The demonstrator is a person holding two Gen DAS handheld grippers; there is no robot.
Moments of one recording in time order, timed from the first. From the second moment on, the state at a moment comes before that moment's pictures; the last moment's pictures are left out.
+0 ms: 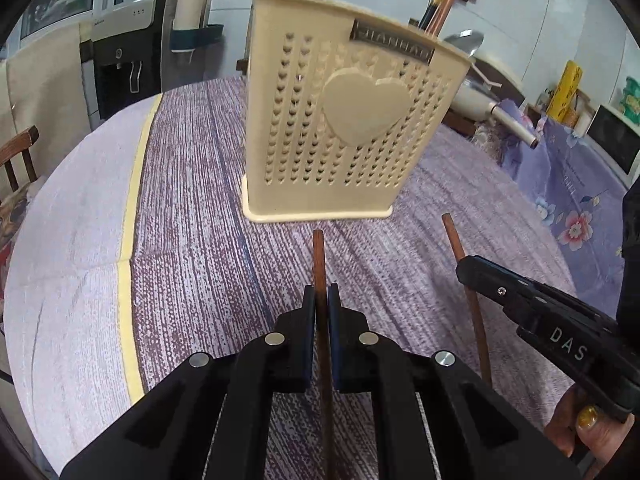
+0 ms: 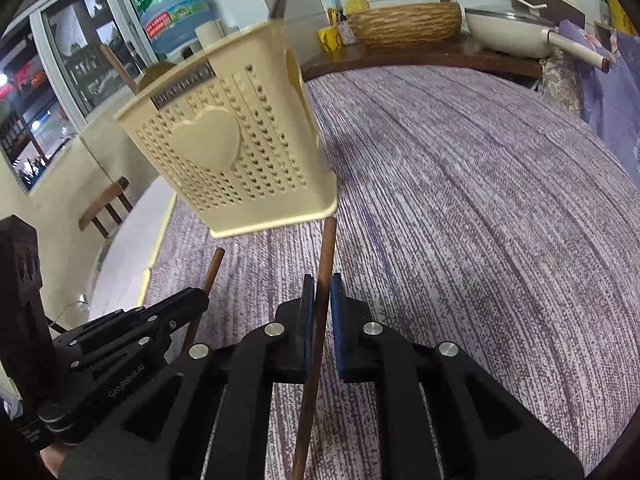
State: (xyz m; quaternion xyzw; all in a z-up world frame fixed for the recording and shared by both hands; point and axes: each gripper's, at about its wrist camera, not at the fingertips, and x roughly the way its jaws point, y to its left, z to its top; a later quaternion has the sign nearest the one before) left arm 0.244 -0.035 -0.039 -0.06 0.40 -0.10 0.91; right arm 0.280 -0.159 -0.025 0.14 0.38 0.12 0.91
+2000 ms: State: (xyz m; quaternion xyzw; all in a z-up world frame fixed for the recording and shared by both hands) left arm 0.224 -0.001 0.180 -0.07 0.15 -0.15 0.98; right arm 0.277 -0.172 0.219 0.12 0.17 0.23 0.95
